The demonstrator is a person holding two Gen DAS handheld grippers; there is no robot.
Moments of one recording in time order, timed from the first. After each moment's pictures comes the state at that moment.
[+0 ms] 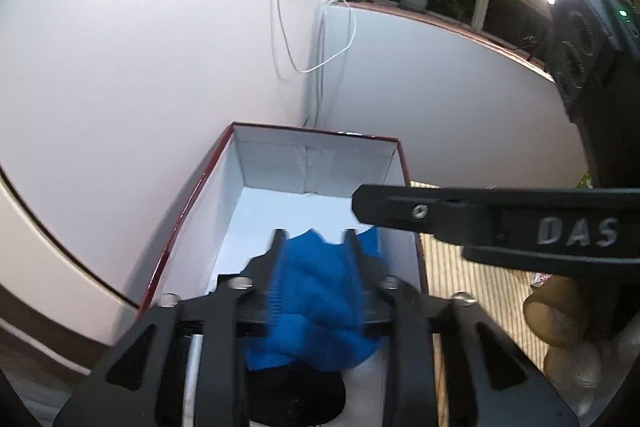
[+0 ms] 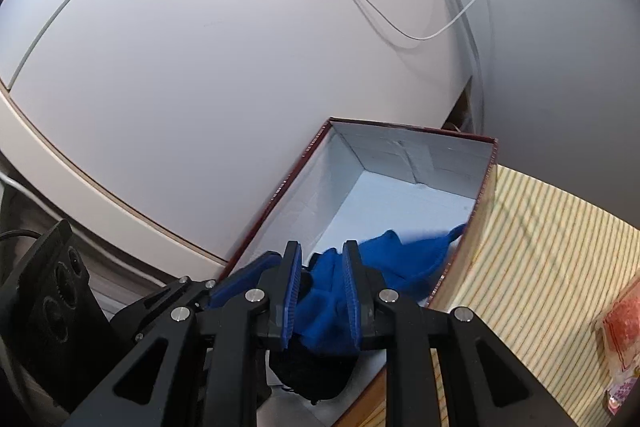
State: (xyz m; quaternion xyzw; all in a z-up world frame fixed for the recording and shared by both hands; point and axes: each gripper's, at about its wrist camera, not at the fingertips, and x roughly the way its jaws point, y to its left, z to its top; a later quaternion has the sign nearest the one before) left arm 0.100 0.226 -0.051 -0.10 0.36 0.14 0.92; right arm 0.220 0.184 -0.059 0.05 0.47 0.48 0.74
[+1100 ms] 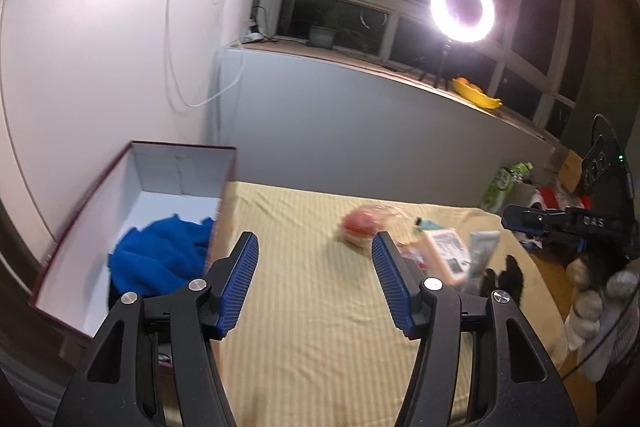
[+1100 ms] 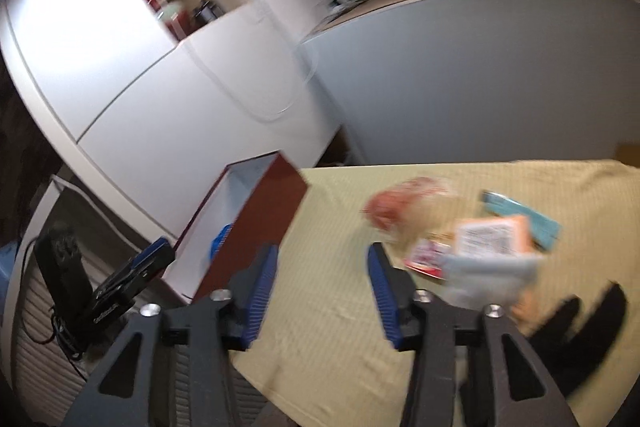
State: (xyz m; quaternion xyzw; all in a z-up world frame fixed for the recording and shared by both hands) left arm 0.039 0.089 -0.014 -0.11 0.28 0.01 0.95; right arm 0.162 -0.154 -0.052 0.16 0.40 0.36 0.83
